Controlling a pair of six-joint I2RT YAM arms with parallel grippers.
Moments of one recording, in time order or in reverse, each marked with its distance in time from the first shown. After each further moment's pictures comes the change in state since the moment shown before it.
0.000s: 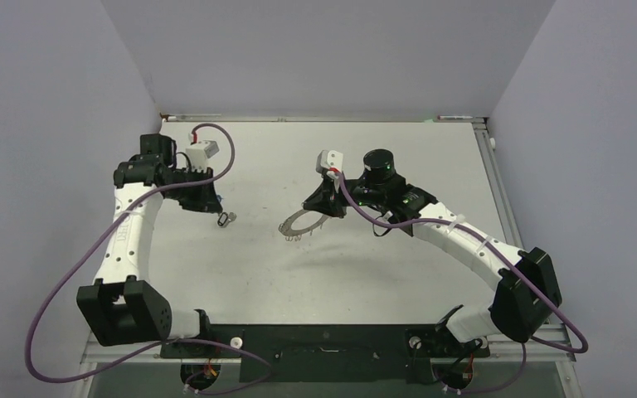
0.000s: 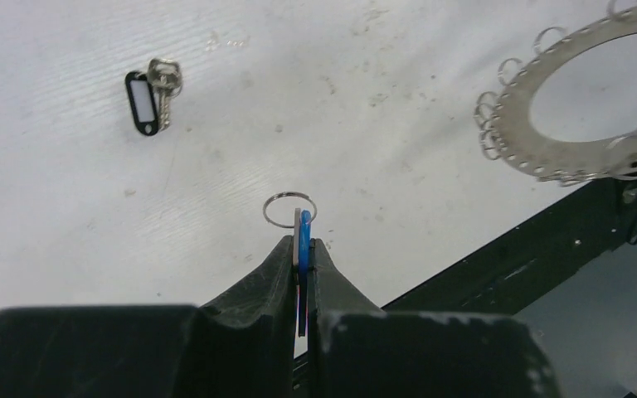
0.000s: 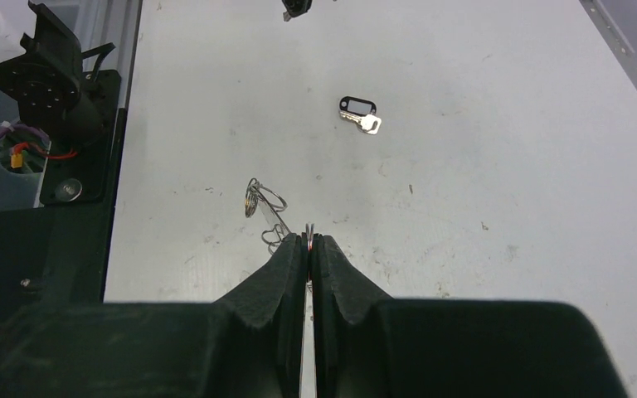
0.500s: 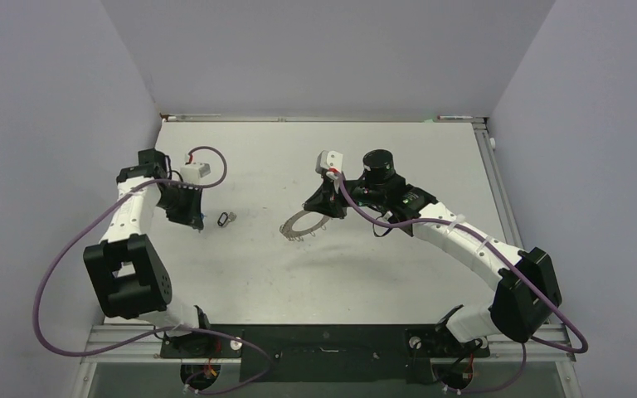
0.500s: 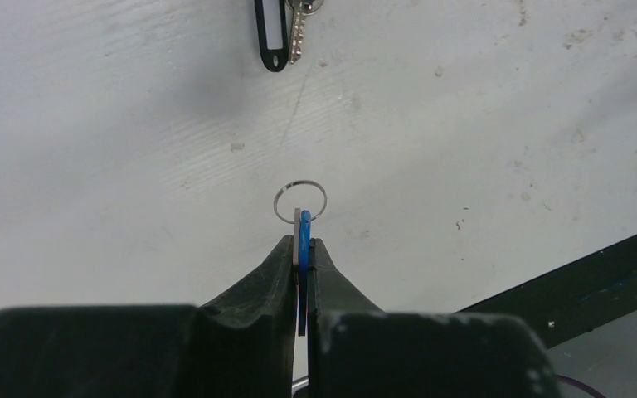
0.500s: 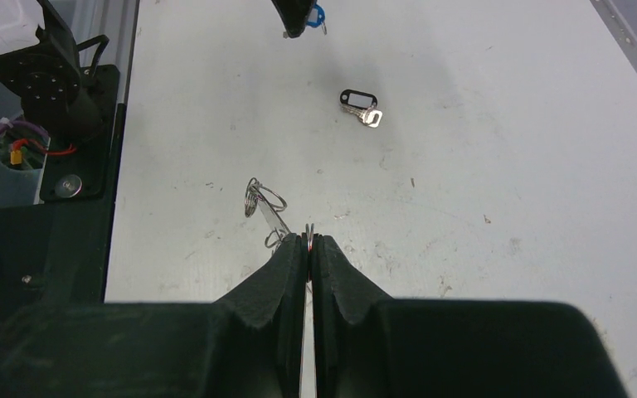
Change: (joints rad) left arm 0.177 0.144 -0.151 0.071 -0.162 0.233; right arm -0.005 -0.003 0.000 -0.019 0.008 -0.005
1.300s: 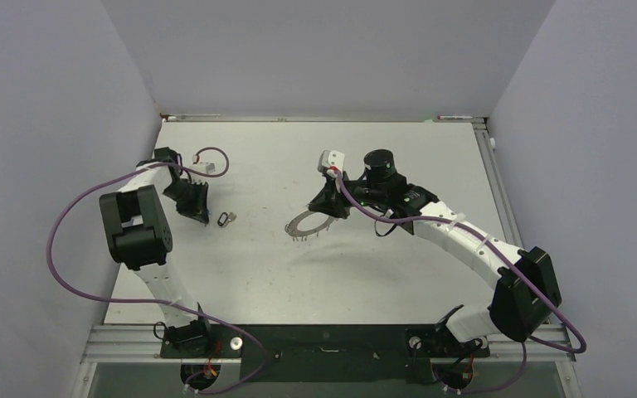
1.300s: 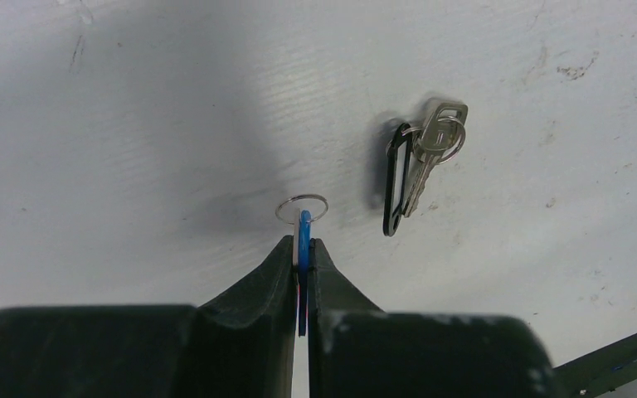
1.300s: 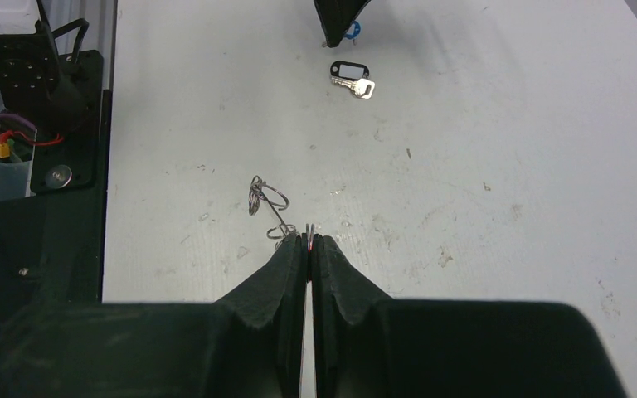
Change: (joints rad) left arm -0.006 0.433 0.130 0.198 -0.036 -0.034; right arm -0.023 0.005 0.000 -0.056 0.026 0.000
